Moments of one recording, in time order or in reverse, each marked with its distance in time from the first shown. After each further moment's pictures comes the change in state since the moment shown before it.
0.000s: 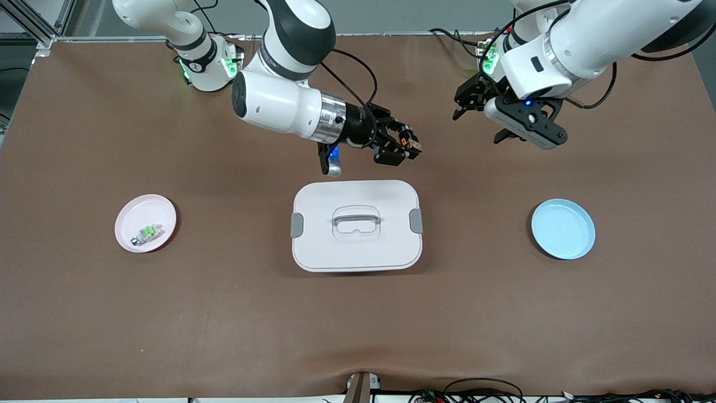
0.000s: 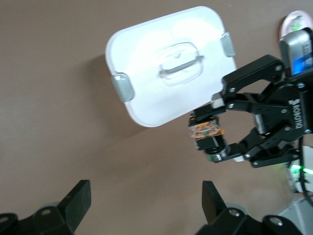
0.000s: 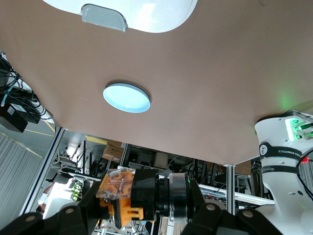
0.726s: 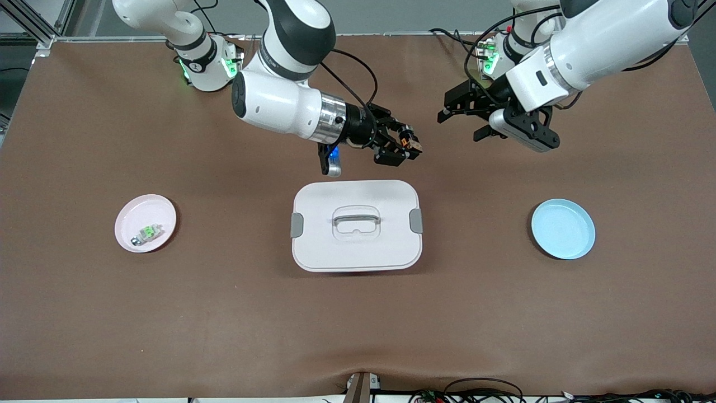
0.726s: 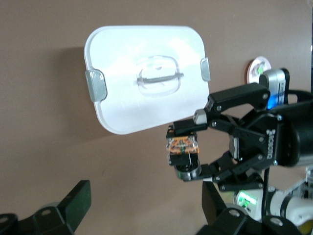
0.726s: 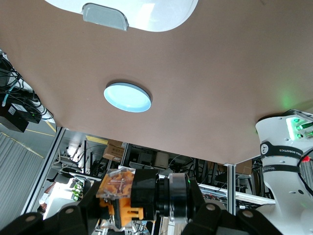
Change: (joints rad) left arm 0.025 -0.085 -0.016 -0.184 -0.199 0.186 -0.123; right arm 0.000 0.002 -0.001 0.005 0.000 -0.001 0.004
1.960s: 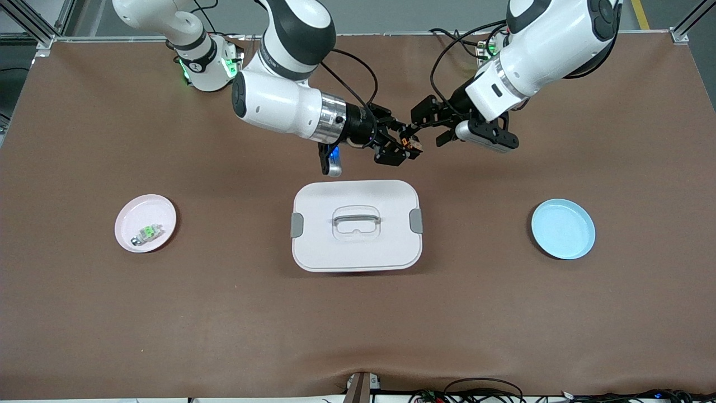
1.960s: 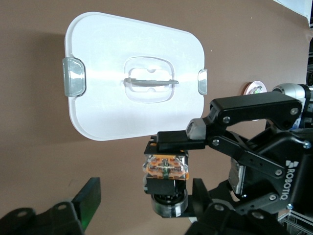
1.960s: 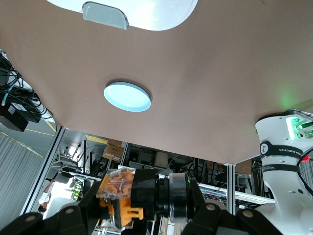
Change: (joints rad) left arm -0.001 0.005 -0.116 -0.134 -0.066 0.234 -0.124; right arm 0.000 0.000 0.000 0.003 0.000 -0.002 0.000
